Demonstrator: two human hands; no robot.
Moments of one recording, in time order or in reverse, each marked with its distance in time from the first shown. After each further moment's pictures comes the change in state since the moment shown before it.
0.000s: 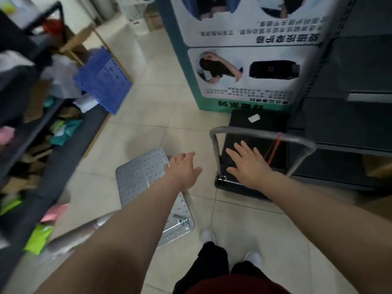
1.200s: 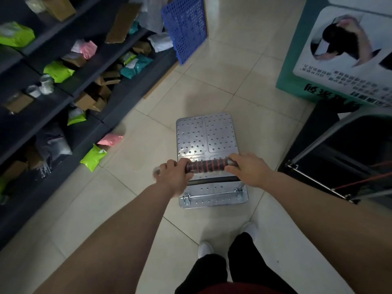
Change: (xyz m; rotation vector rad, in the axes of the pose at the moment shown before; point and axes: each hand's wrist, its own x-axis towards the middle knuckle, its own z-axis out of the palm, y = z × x) left_hand -0.154 -0.394 0.048 -0.187 -0.011 -0.319; right_hand 0.048 -0.354 0.149 0.000 -0.200 -0.284
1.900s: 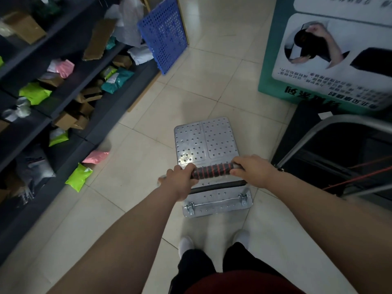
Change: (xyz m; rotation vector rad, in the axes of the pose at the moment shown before) left_hand 0.045 0.090 -0.011 0.070 -0.129 0.101; right_hand 0.002 0.083 -0.051 0.015 -0.025 0.045
